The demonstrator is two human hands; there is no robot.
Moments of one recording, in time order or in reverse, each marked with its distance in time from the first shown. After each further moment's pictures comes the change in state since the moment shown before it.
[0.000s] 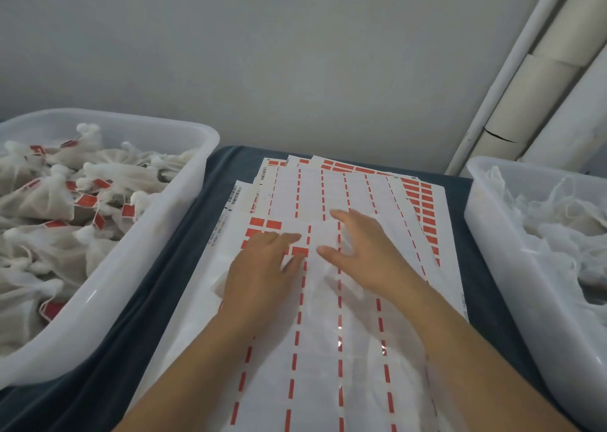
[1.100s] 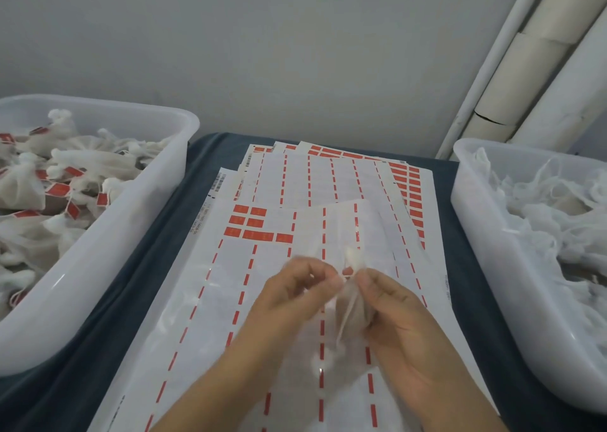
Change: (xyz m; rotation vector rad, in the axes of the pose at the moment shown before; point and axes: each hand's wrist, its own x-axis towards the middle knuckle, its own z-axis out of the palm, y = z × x) left_hand -0.065 0.036 -0.004 -1.035 -0.355 0.002; right_hand -0.108 0.010 -0.001 1.427 -0.084 0.308
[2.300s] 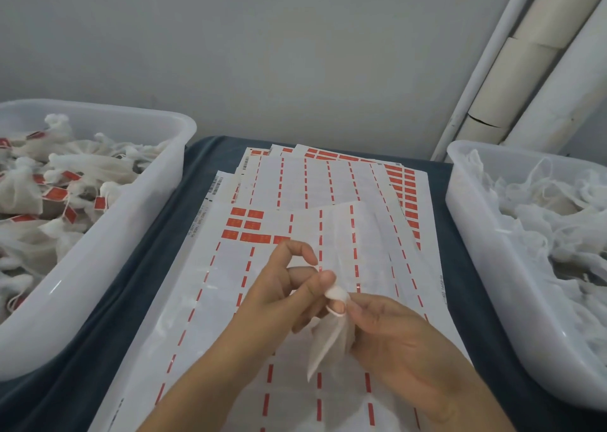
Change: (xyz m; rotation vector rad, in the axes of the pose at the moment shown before) left_hand -0.001 0.012 -0.008 0.001 -0.174 0.083; right_hand -0.008 -0.012 -0.001 0.013 -0.276 0.206
